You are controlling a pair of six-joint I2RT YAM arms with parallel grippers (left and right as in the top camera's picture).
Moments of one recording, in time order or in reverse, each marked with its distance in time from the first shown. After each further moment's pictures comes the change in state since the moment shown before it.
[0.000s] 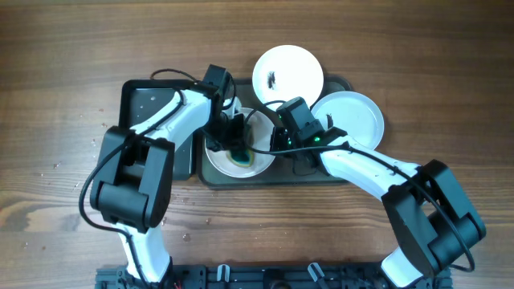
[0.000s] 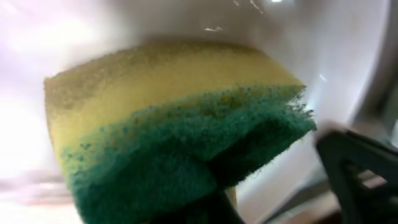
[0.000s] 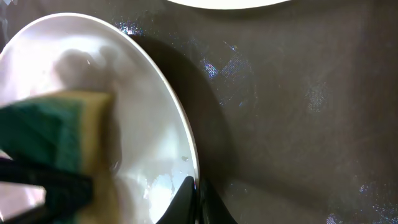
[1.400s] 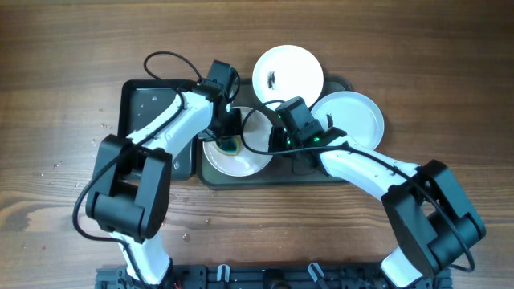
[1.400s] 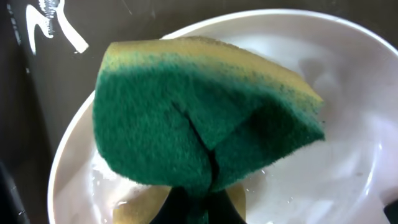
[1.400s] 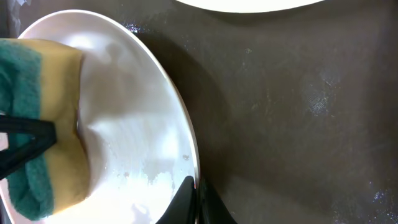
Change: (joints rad) left arm -0.027 -0.061 -0.003 0.063 -0.393 0.005; right arm 0.001 0.000 0.000 0.015 -0.008 -0.008
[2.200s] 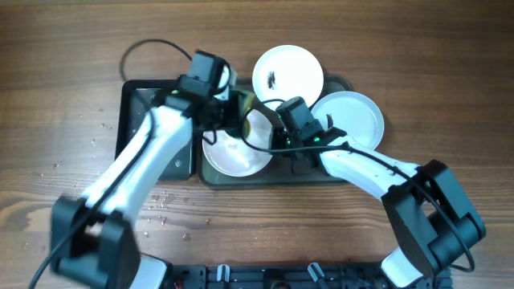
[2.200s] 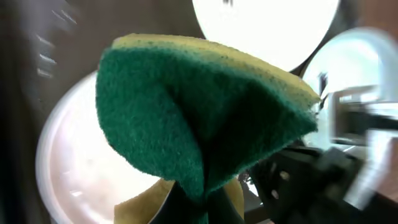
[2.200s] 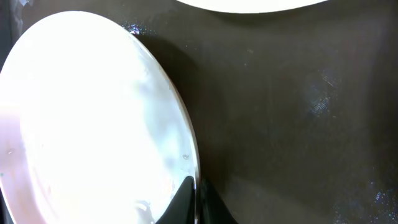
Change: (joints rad) left arm 0.012 -0.324 -0.027 0.024 0.130 0.000; right arm 0.000 0.000 0.000 0.000 -0.003 0.000
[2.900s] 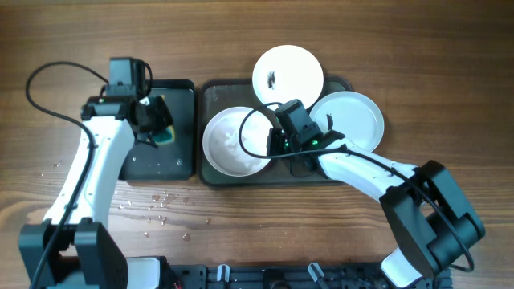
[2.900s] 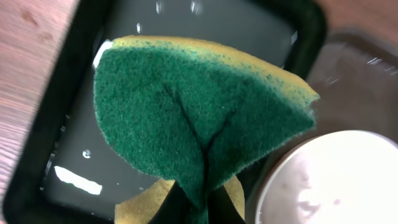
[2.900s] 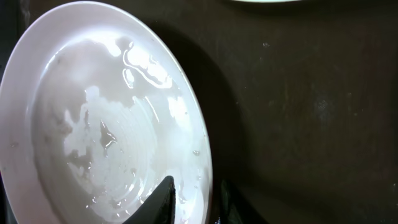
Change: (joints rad) left arm 0.360 -0.069 -0.112 -0.073 -0.251 -0.013; right arm 0.016 0.000 -0.017 0.035 0.000 -0.003
